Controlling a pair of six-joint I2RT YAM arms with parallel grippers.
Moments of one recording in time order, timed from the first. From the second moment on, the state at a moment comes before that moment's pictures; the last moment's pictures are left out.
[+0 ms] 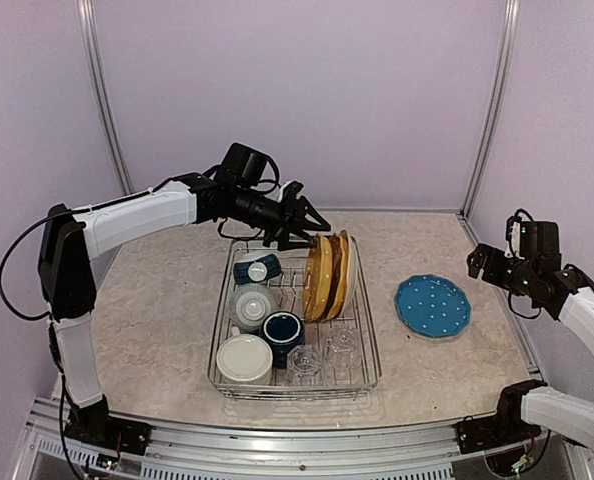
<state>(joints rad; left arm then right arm) -0.70 1.92 1.73 -0.41 0.72 -0.89 0.08 0.85 0.68 -0.42 0.10 0.37</state>
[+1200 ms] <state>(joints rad) -0.73 2.15 1.94 -0.57 0.62 -0.89 0.08 0.75 0.67 -0.39 0.03 0.37</state>
